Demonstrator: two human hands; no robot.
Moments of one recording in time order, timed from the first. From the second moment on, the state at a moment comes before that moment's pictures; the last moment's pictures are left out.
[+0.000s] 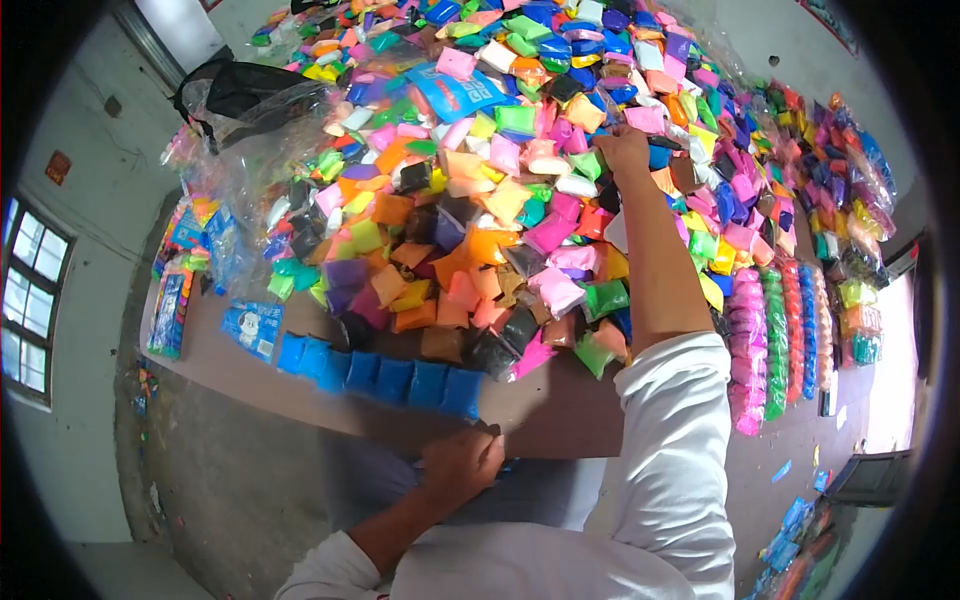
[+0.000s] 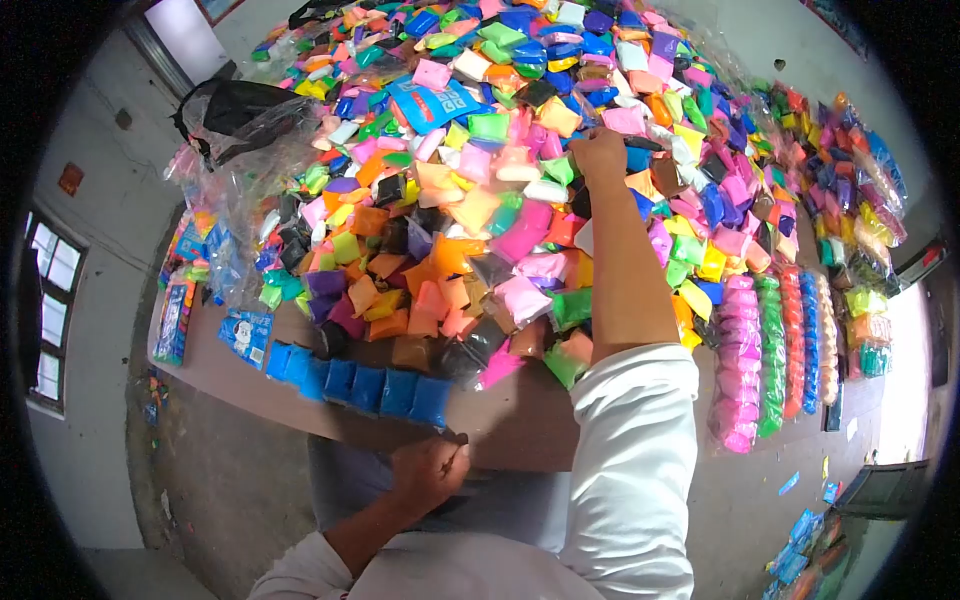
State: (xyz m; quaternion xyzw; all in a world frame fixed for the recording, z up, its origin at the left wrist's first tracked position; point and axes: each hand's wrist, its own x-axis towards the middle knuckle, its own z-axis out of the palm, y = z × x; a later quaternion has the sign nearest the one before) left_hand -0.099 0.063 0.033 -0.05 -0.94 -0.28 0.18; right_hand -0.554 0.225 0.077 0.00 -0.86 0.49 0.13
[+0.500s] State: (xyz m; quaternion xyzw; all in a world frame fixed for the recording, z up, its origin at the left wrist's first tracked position) left_hand -0.088 0.052 0.045 -0.05 -0.87 -0.47 0.13; right_hand -0.356 0.258 0.104 0.04 -0.60 0.80 0.05
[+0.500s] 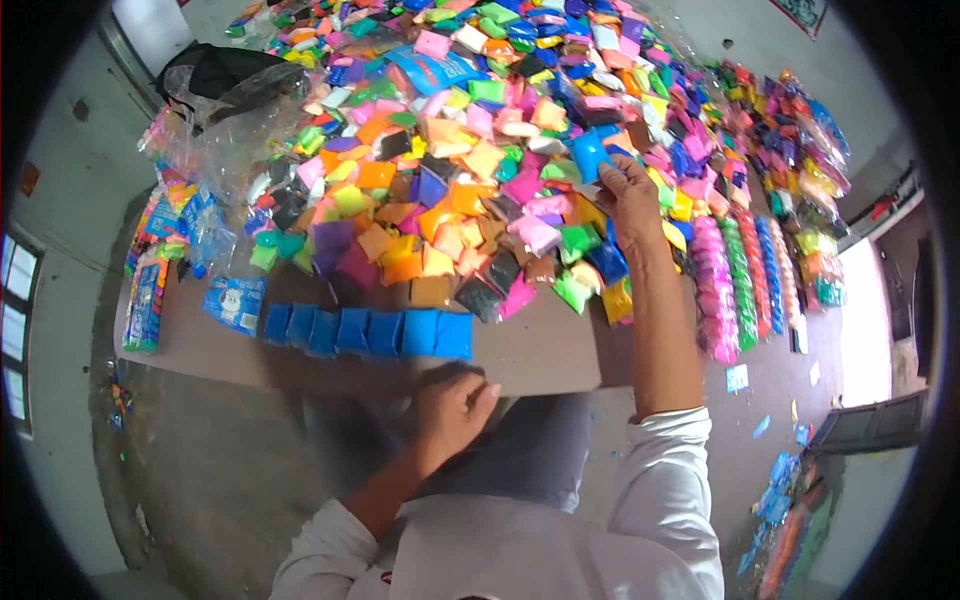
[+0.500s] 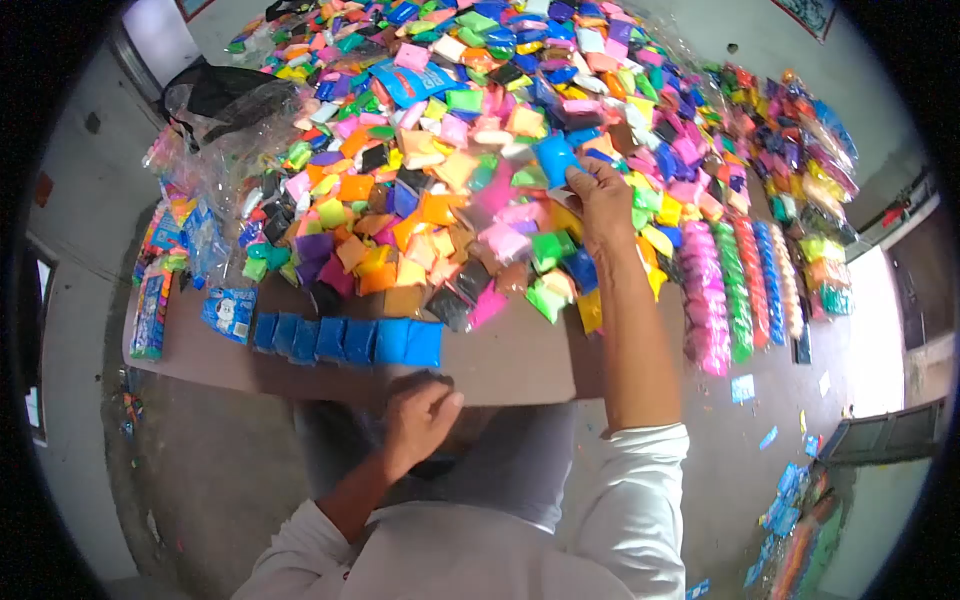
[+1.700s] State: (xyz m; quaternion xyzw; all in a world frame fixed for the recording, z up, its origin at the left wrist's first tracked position) left_hand 0.007 0.018 0.034 -0.02 -0.71 -0.71 -0.07; right_hand -0.008 0.157 0.031 0.01 -0.57 0.81 -0.10
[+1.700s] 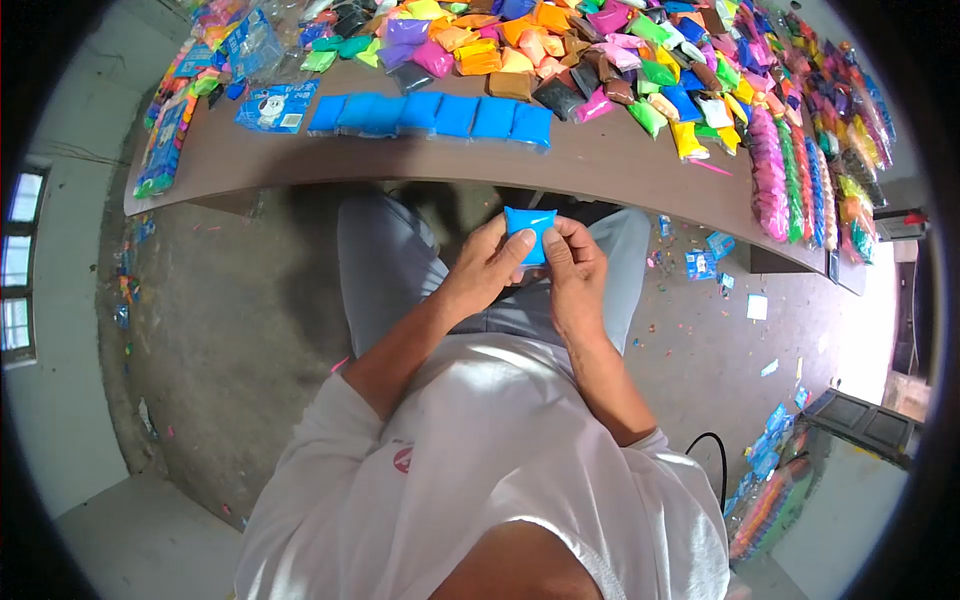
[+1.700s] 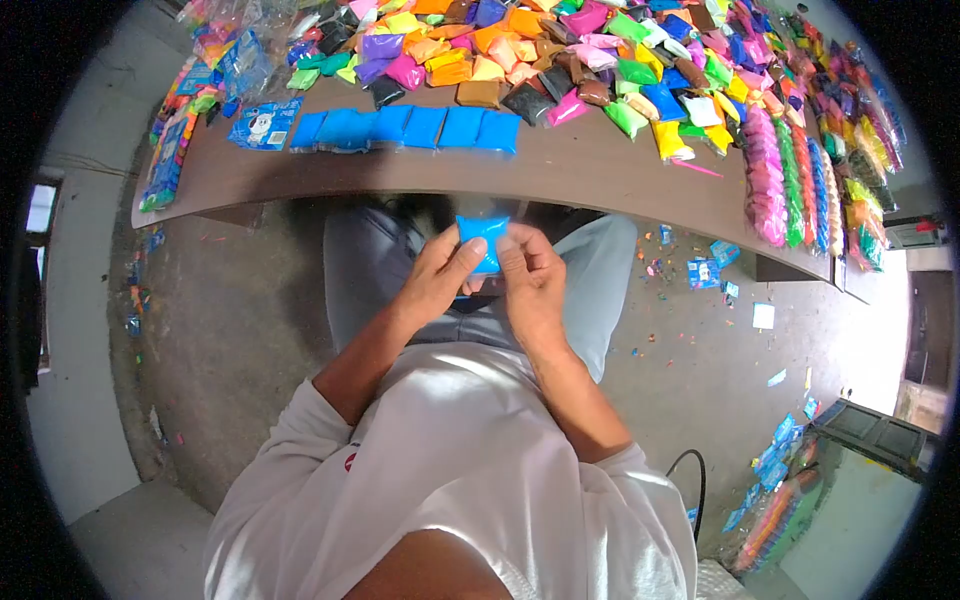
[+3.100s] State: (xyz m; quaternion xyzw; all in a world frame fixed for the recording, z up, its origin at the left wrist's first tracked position) left_hand 0.011 0.027 0.027 -0.02 -0.67 -0.72 -0.15; right_hand -0.030 0.172 0.023 -0.02 -0.51 0.83 -0.21
